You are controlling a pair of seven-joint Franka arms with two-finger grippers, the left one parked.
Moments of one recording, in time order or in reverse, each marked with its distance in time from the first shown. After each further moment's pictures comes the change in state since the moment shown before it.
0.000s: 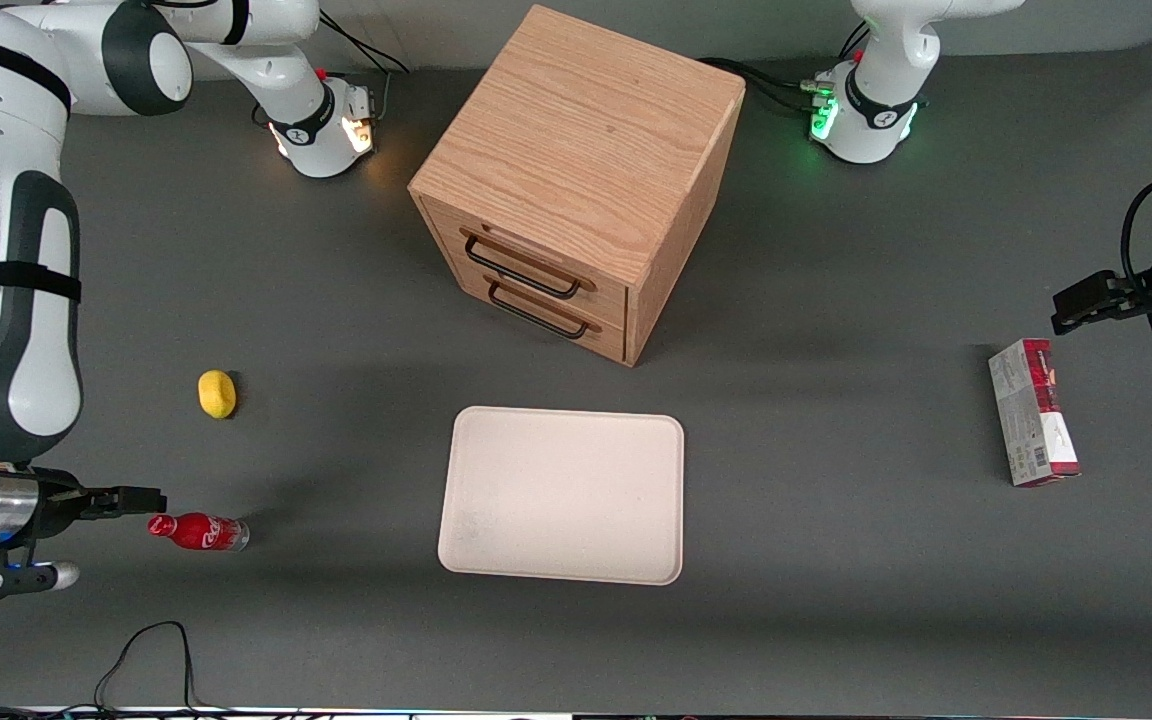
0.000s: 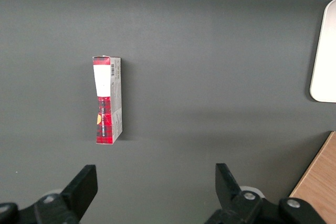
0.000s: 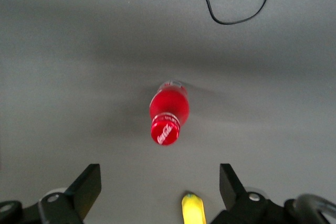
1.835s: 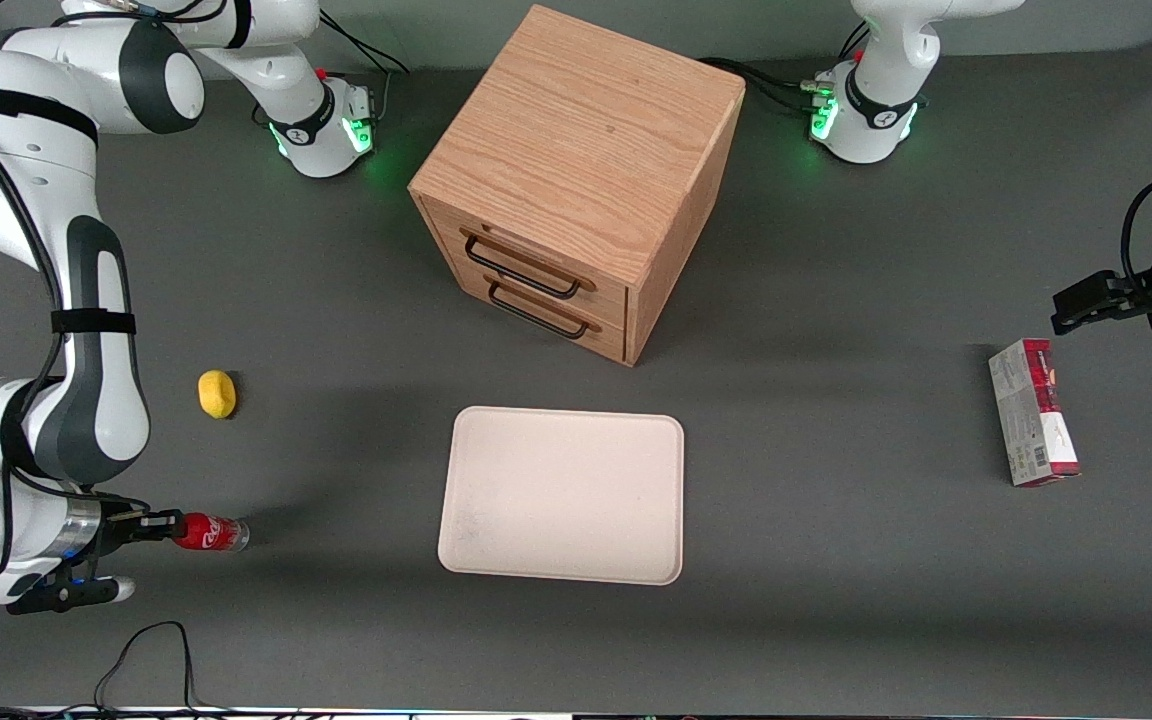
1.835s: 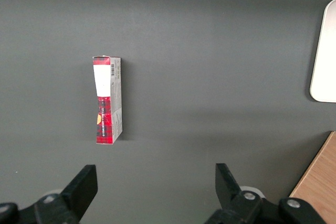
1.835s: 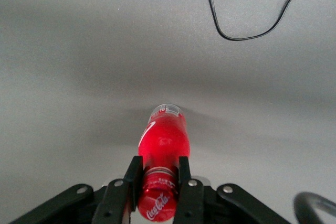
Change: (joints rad) arm 0.018 0.065 -0.006 -0.056 -0.020 0.159 -0.018
